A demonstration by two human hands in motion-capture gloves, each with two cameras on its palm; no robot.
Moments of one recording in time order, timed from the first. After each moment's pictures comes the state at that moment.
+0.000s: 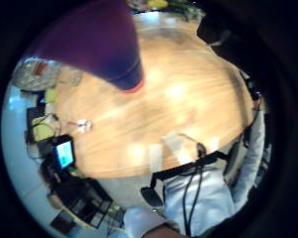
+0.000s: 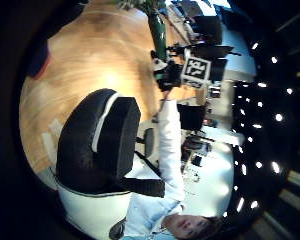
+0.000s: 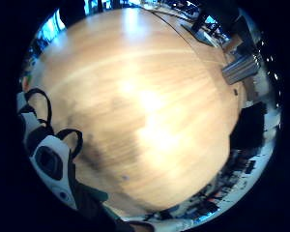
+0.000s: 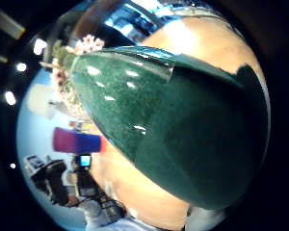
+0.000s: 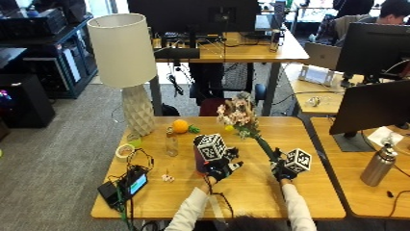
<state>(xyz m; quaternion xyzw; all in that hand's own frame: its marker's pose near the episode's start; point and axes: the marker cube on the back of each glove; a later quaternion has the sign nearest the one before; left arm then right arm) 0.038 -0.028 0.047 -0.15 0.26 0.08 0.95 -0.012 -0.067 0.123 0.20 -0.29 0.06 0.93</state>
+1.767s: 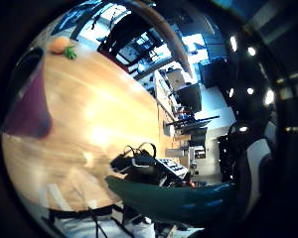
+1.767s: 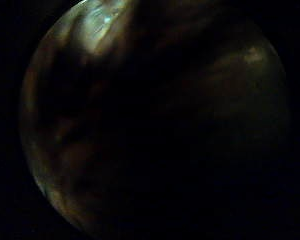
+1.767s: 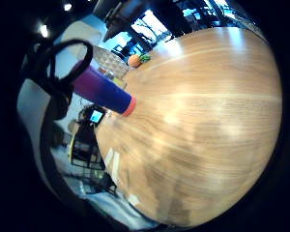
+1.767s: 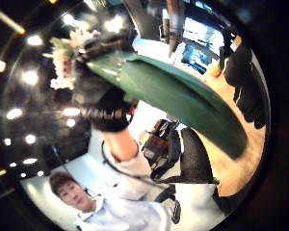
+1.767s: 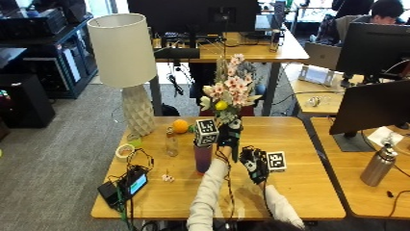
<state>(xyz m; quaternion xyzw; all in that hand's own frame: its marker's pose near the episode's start) 0.022 -0.127 -0.058 0.17 0.60 -0.12 0.78 -0.134 -0.042 0.084 0.24 -0.53 -0.17 0.80</state>
